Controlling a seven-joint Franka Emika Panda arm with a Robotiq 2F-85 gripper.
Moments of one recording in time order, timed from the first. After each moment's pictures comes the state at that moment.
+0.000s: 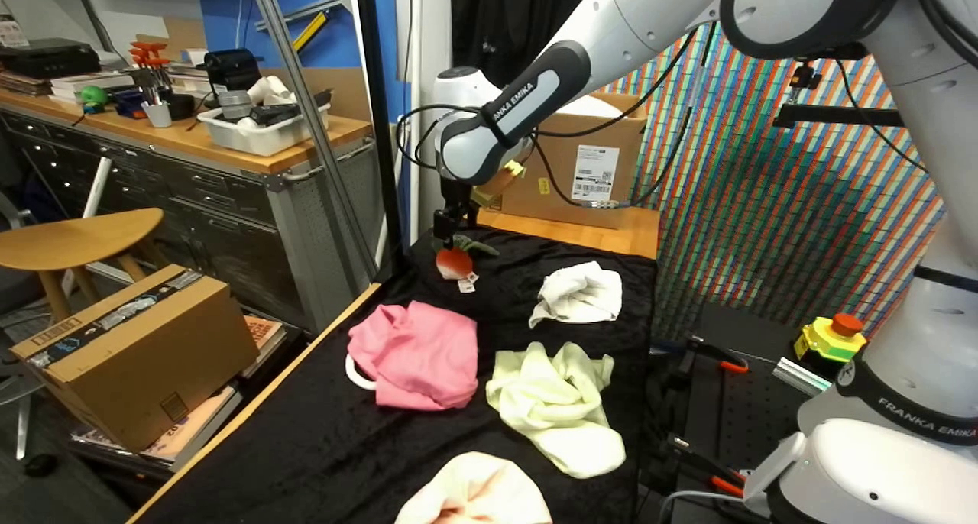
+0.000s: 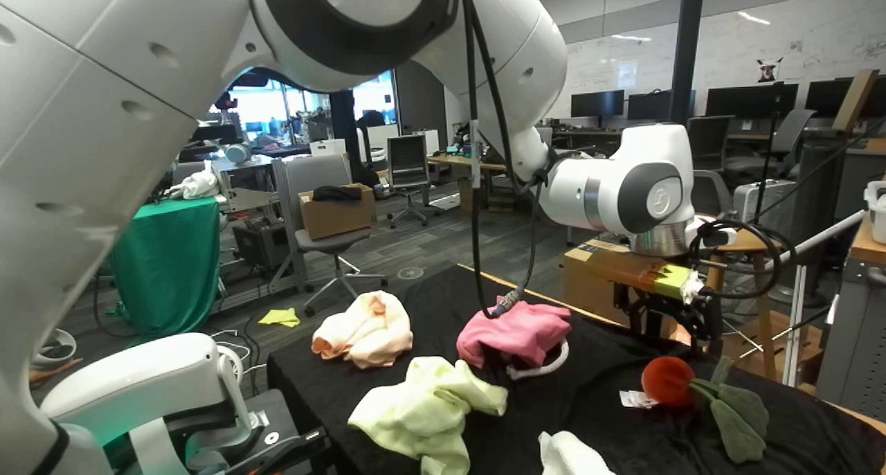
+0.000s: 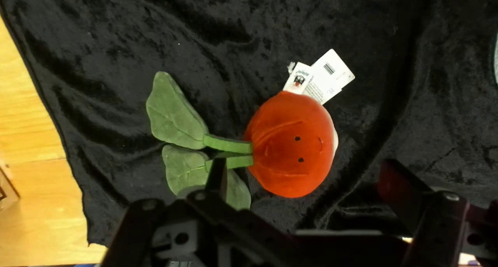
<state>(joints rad) -0.04 0.73 -0.06 -1.58 -0.12 2.41 -0.02</state>
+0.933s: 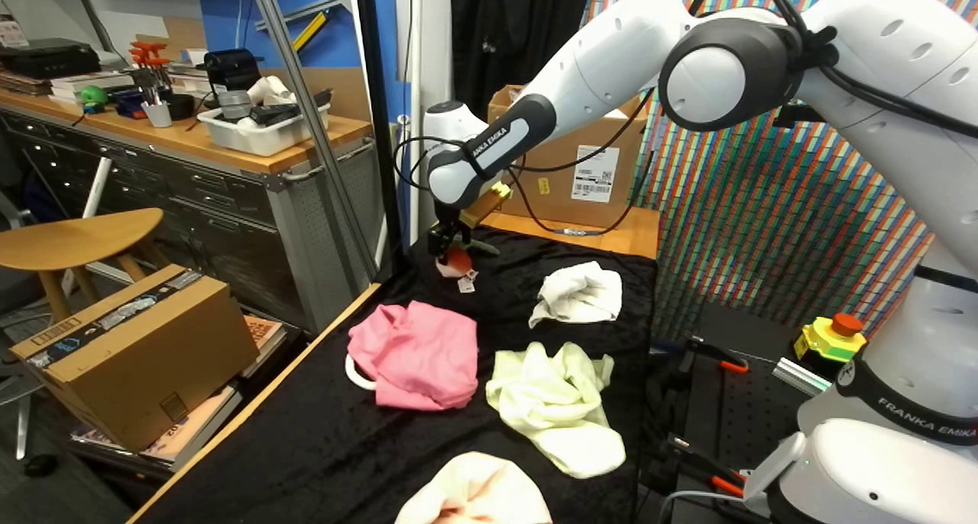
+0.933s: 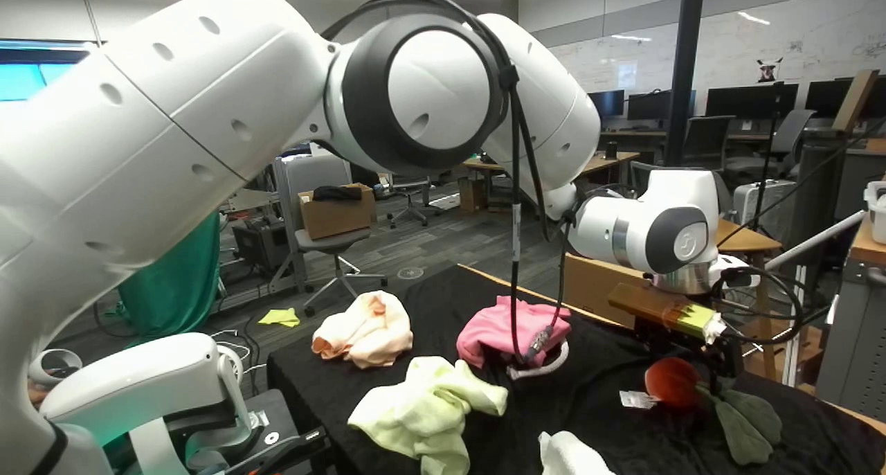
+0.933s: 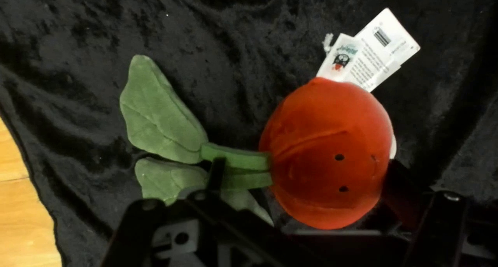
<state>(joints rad) -0.07 0.98 -0.07 -1.31 -0.09 2.34 -0.01</state>
